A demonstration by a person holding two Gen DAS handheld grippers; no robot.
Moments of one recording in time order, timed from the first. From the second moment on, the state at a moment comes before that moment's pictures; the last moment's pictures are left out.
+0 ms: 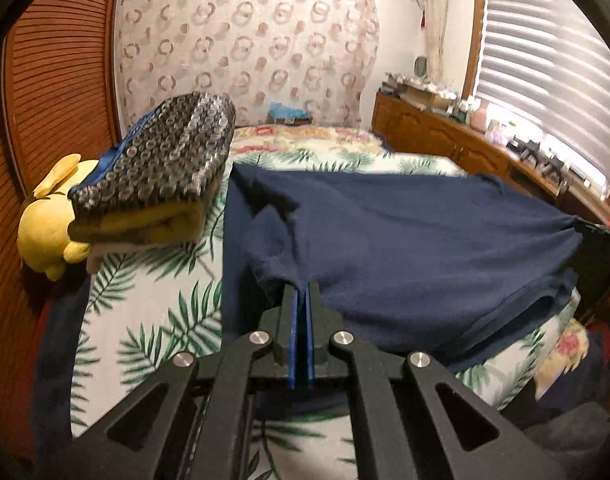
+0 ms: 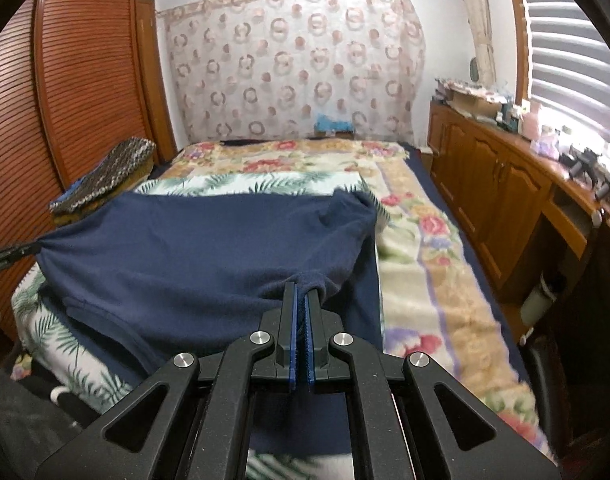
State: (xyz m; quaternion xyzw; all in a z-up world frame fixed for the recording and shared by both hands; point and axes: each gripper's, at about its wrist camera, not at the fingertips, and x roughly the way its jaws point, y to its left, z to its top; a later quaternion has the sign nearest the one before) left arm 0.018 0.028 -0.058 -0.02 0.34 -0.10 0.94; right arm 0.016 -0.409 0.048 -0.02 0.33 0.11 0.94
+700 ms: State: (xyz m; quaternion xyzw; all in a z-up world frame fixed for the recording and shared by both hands) left arm 0.033 0.053 -0.066 -0.02 0.35 -0.06 0.93; right arm 0.042 -0.390 0.021 -0.05 0.35 0.09 0.93
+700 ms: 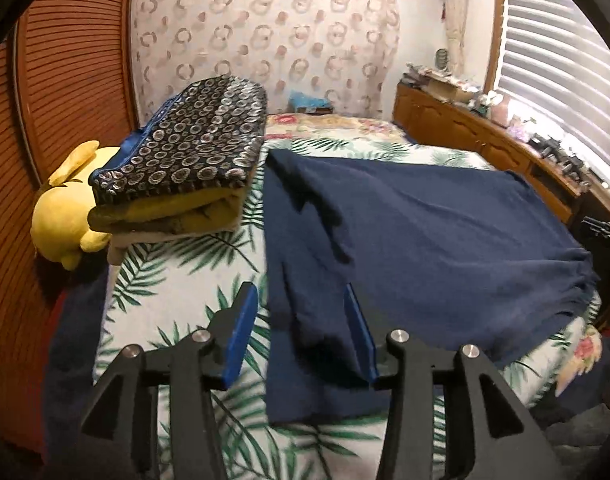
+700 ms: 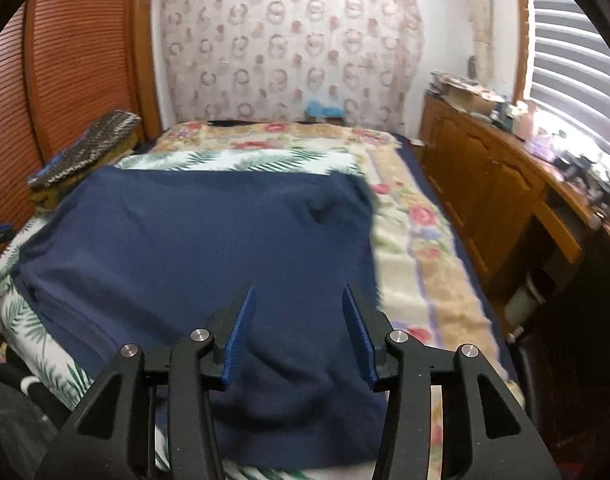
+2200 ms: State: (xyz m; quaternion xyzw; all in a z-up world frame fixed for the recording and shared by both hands) left arm 0.061 0.065 -0.101 -0.03 0.41 -0.07 0.91; right arm 0.105 -0.339 -0.041 -0.09 0.42 0.12 0.90
